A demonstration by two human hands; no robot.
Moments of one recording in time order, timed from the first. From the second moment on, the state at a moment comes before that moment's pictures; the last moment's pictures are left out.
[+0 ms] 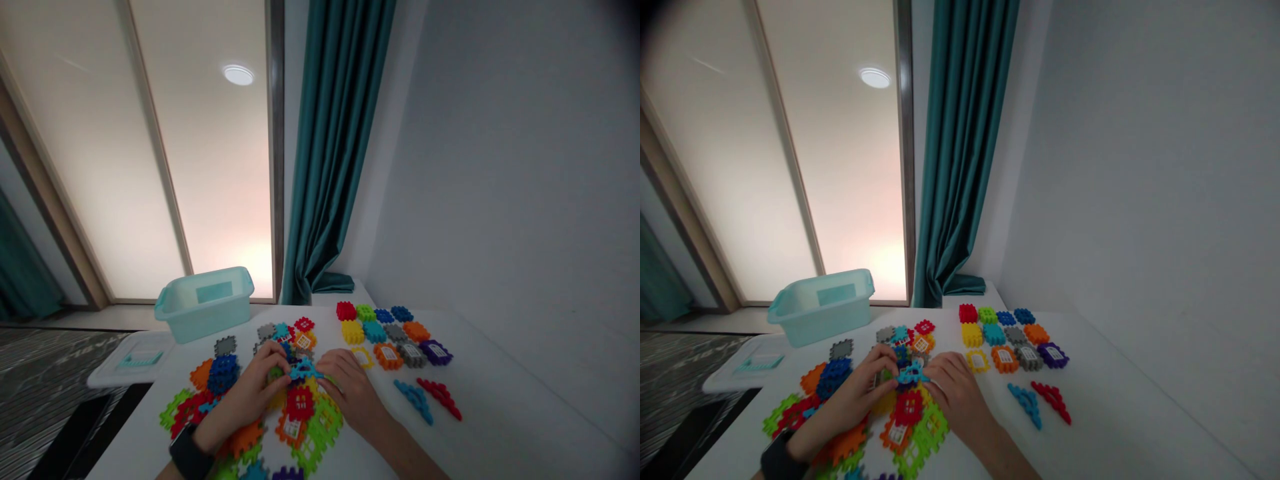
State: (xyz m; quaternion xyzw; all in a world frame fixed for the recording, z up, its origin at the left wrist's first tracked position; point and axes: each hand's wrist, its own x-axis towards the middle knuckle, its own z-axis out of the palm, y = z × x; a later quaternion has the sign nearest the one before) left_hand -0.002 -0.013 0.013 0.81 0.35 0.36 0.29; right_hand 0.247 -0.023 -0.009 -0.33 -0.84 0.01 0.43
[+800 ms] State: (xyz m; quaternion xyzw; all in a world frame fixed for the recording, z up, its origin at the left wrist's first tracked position) left_hand -0.009 -0.017 0.018 0.87 0.36 0.30 0.18; right_hand 0.255 -0.025 0.000 -0.40 -0.87 0.11 0.25
